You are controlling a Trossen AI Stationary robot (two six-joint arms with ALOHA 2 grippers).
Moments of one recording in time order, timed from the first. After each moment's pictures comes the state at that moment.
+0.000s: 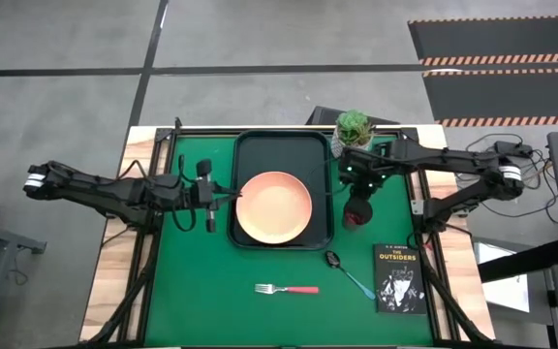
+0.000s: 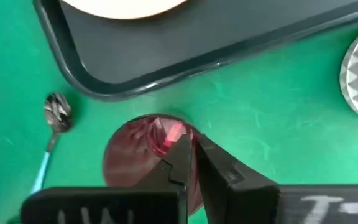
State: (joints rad) left arm -0.12 0.81 0.61 0.02 -0.32 0.25; right arm -0.21 1.37 1.23 -1.18 -0.08 0.13
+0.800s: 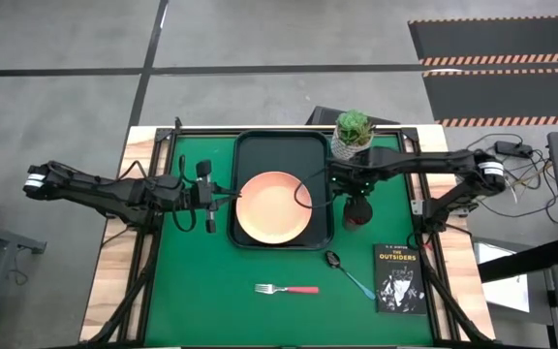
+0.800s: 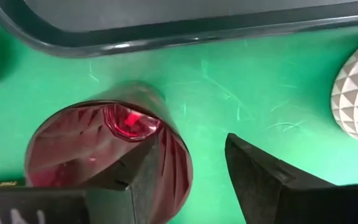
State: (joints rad) left arm -0.12 0.81 0.60 0.01 -0.32 0.25; right arm -0.19 1.51 1.20 -1.20 0.02 -0.07
